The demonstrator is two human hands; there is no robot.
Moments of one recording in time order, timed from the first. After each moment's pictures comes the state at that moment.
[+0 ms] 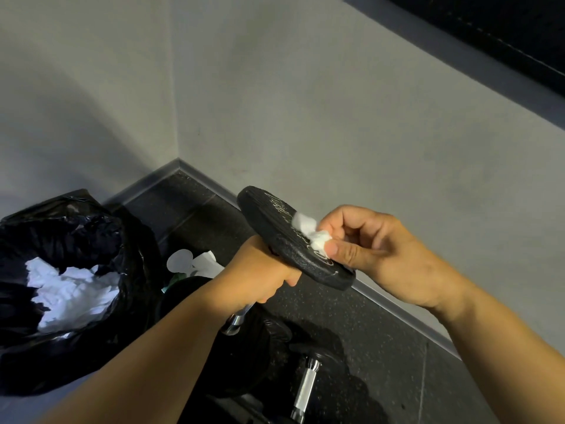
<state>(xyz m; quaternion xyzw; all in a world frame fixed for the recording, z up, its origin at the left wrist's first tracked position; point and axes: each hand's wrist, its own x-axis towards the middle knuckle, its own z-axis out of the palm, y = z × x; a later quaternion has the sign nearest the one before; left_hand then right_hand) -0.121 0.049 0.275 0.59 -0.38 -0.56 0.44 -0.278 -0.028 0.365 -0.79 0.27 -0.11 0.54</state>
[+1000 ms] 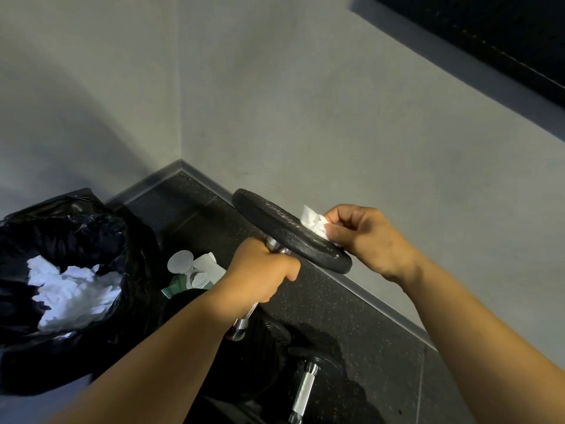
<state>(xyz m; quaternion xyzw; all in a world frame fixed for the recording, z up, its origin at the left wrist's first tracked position) -0.123 0.048 0.287 0.63 -0.27 -0.58 0.45 -0.258 -0.061 0.338 -0.77 0.41 -0.10 0.47</state>
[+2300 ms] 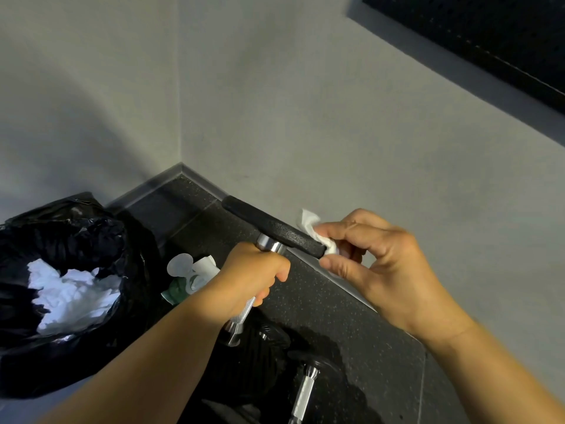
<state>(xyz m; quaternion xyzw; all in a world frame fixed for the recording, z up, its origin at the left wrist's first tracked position) -0.117 0.044 0.280 0.65 -0.22 -0.59 0.42 -0.278 -0.010 0.364 -0.90 0.26 -0.22 0.28</state>
